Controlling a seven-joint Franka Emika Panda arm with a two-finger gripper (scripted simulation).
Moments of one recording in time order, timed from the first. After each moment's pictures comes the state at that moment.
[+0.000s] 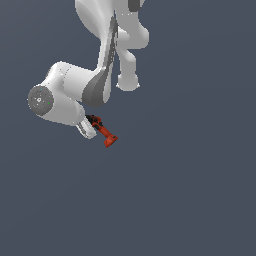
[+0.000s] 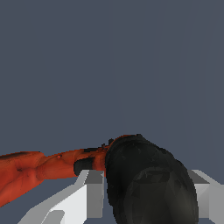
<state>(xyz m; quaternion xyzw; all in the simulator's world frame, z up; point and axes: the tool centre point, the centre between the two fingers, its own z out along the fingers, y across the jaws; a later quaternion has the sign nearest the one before) -0.102 -0.197 0.163 0.84 -0.46 -0.27 0.11</state>
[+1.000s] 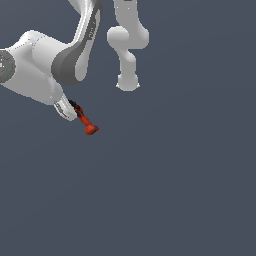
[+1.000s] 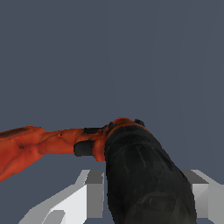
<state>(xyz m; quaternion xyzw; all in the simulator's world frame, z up) -0.145 -0.269 0.227 0.84 -0.45 -0.27 0.11</state>
